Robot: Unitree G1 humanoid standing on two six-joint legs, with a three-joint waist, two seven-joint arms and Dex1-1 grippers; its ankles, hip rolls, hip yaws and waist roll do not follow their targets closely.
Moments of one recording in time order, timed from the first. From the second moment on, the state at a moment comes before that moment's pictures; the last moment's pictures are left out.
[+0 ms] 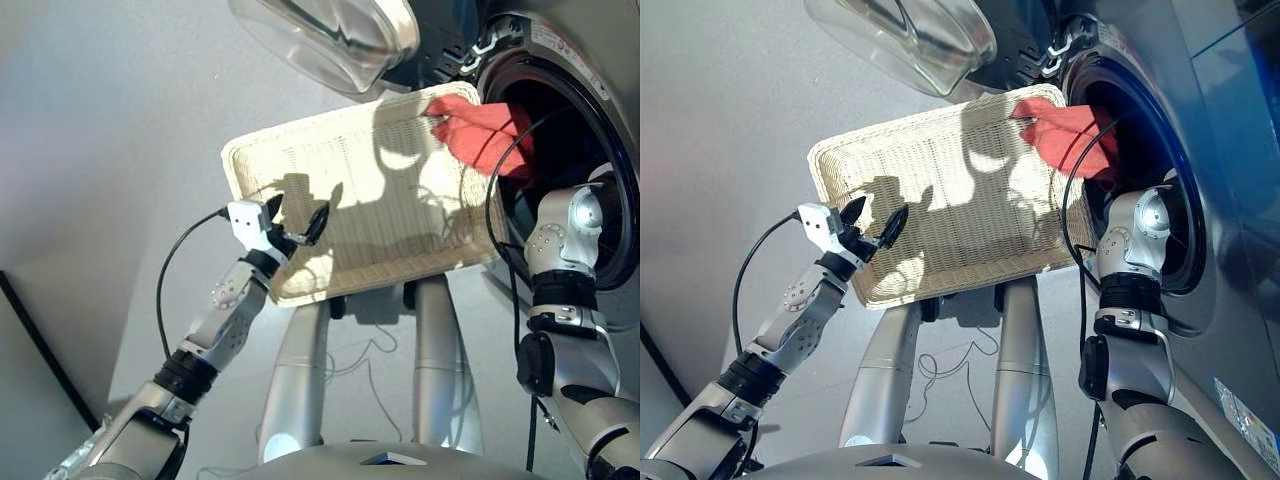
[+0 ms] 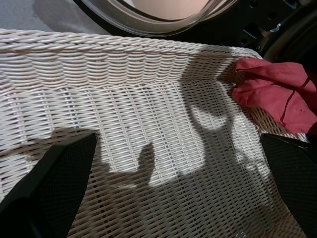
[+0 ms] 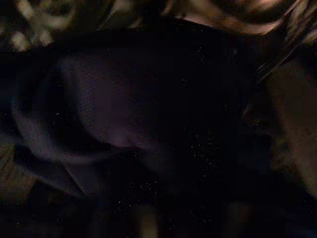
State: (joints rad) left arm -0.27 0.46 -0.44 0.11 -0.79 -0.21 -0.08; right arm -0.70 -0.39 -0.24 0.57 0.58 -0.44 -0.68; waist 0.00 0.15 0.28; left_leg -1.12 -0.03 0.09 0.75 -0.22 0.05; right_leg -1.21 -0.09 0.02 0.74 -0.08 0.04
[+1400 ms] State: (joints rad) left arm -0.21 0.47 -0.41 0.10 -0.77 -0.19 -0.01; right arm -0.81 -0.34 -0.07 0.68 1.04 -0.41 -0.41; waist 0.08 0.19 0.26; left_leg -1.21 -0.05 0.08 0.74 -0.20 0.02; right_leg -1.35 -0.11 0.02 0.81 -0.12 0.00
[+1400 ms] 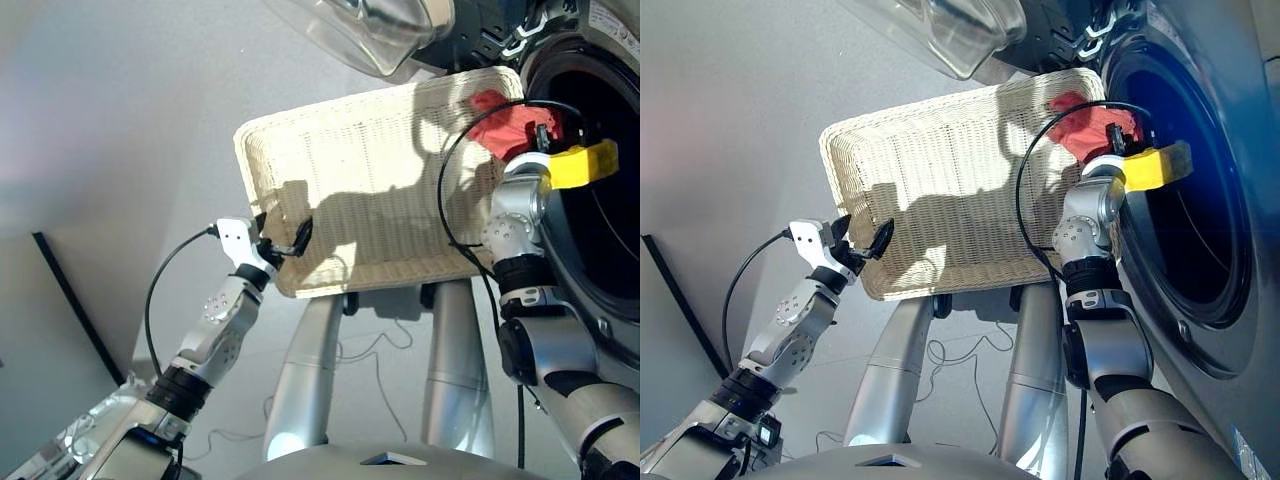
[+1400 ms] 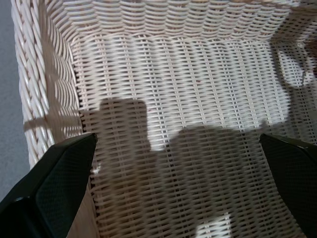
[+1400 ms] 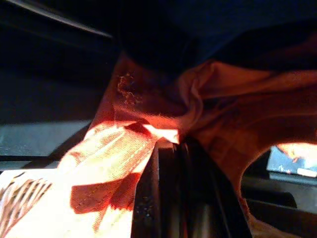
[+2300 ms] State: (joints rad) left arm -0.20 0.46 -0.37 0.08 -0.78 -0.21 -0.06; right arm -0.65 -0.47 -0.10 0.59 0.83 -0.40 -0.40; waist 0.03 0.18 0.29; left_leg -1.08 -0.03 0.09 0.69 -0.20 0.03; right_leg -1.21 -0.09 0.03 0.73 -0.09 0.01
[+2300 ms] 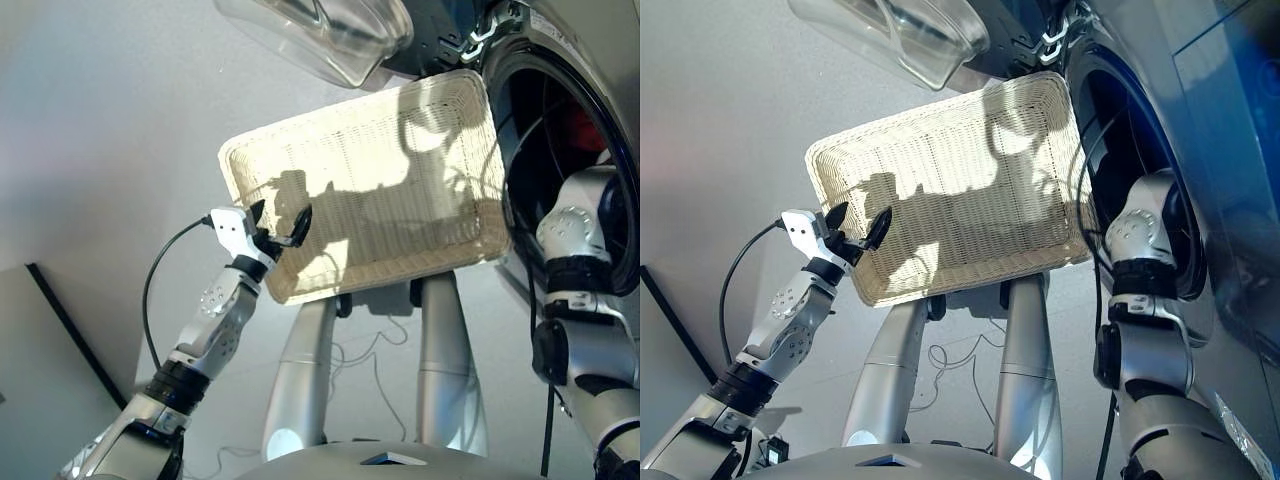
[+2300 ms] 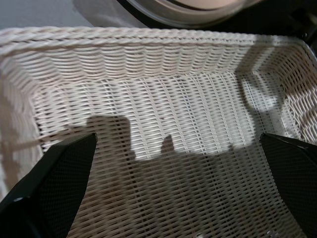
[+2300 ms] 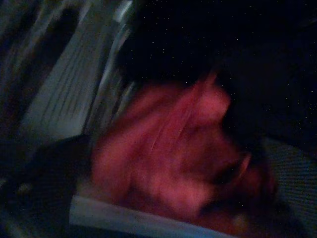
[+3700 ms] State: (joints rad) left arm 0.12 0.34 -0.17 0.58 -0.35 -0.14 -0.06; right arm 0.16 -0.31 0.20 0.61 0.24 -0.07 0.06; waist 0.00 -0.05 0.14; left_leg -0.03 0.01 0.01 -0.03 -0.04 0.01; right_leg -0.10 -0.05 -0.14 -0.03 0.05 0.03
